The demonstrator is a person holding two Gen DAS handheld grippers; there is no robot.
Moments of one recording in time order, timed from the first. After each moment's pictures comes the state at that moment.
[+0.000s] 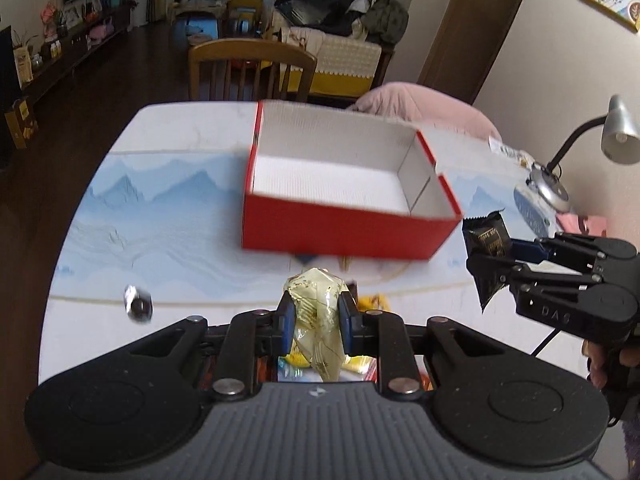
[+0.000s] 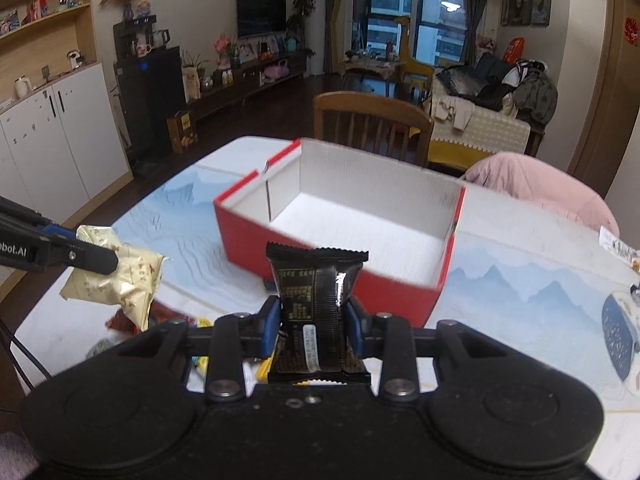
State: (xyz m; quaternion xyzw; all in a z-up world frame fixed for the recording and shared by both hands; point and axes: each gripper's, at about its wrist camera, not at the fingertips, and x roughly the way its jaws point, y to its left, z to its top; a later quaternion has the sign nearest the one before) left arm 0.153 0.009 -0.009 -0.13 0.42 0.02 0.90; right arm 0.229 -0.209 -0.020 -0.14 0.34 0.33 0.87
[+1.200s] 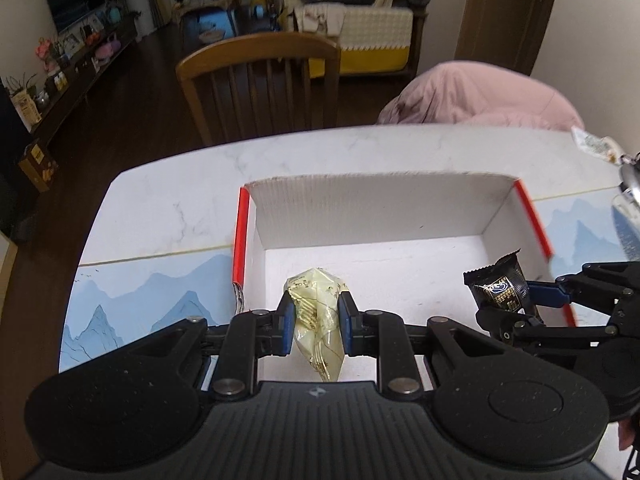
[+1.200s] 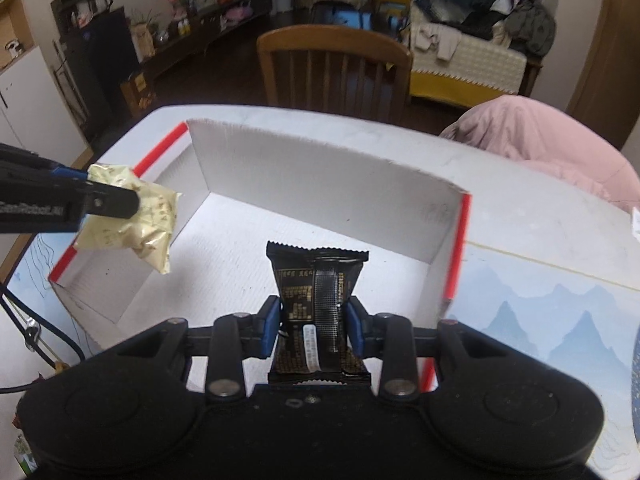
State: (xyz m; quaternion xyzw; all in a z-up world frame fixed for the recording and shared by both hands) left arm 0.405 0.015 -0.058 -0.02 0.48 0.08 0.87; right arm 0.425 -0.150 -0.087 -0.14 0.45 0.29 0.83
